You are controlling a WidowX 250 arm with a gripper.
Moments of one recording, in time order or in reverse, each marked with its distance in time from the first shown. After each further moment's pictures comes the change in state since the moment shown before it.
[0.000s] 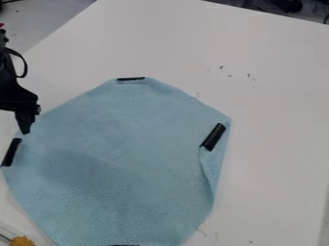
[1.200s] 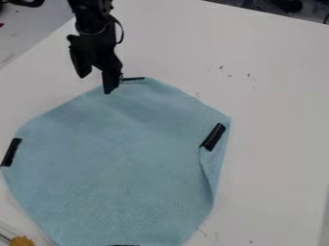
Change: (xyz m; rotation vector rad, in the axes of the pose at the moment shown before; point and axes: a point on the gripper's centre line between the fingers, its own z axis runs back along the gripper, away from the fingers) arm 0.112 -0.110 -0.005 -0.077 -0.062 -0.542
